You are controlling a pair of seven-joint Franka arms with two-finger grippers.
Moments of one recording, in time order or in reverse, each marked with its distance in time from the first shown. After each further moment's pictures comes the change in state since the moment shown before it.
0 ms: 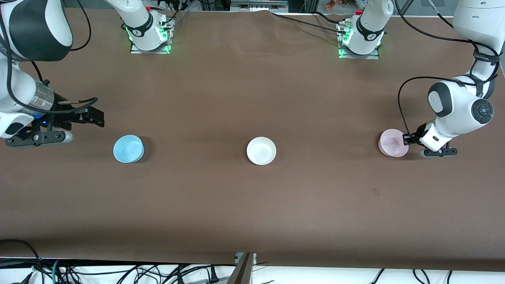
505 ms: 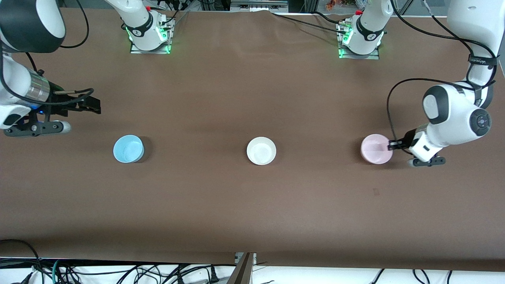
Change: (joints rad) left arm -0.080 -0.012 -0.144 0.214 -0.103 -0.248 -0.237; right arm -0.001 -0.034 -0.036 0.003 -0.002 -0.163 0.000
